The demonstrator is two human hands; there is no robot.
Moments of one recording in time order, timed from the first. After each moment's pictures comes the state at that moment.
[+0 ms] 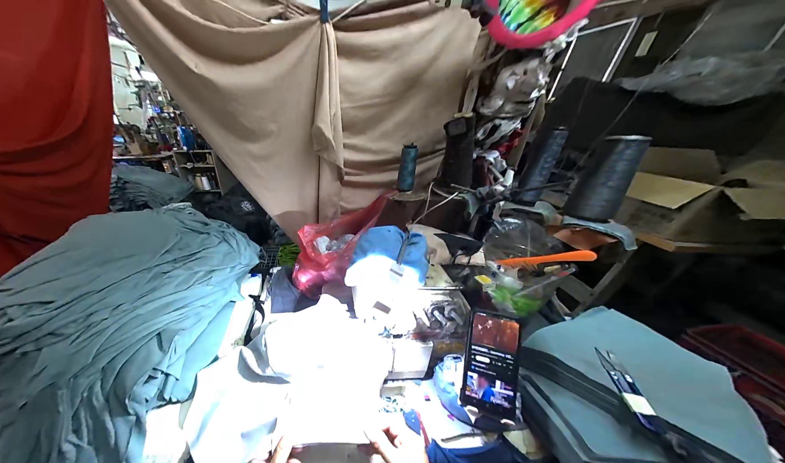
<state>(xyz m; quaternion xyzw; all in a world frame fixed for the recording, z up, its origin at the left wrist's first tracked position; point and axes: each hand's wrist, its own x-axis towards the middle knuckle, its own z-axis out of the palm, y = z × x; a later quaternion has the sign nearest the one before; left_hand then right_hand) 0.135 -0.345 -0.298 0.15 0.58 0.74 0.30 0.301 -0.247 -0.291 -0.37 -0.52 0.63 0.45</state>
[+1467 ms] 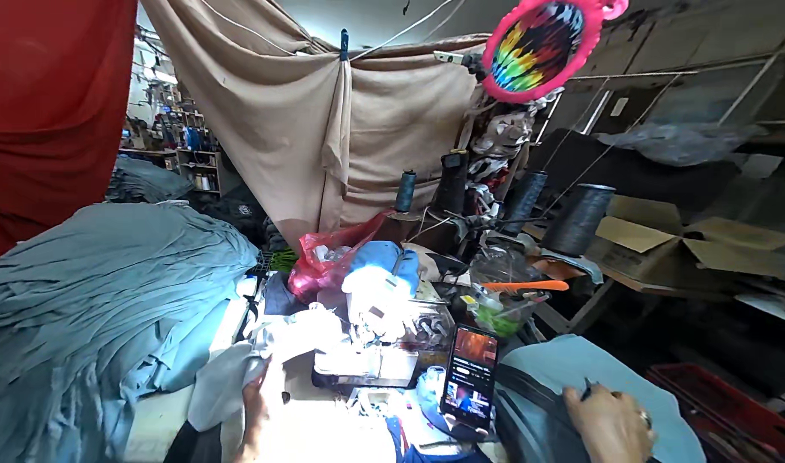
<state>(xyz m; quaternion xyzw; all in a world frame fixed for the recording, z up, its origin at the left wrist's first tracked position) 0.109 -0.271 -0.256 0.19 0.61 0.75 0.14 0.554 -0.076 -0.204 -0.75 -0.60 -0.05 0.28</state>
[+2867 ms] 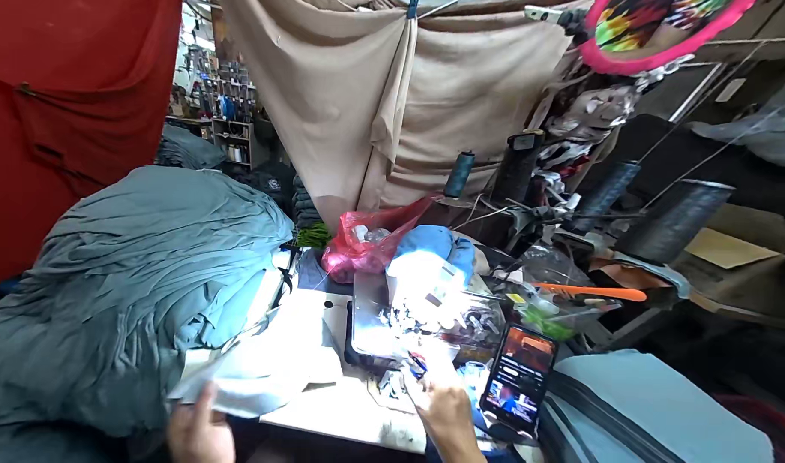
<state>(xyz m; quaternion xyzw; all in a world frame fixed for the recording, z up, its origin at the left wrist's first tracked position) 0.076 -0.393 -0.248 0.11 0.47 0.88 0.01 0.298 -0.208 -0.228 -0.41 -0.83 0.04 0.38</state>
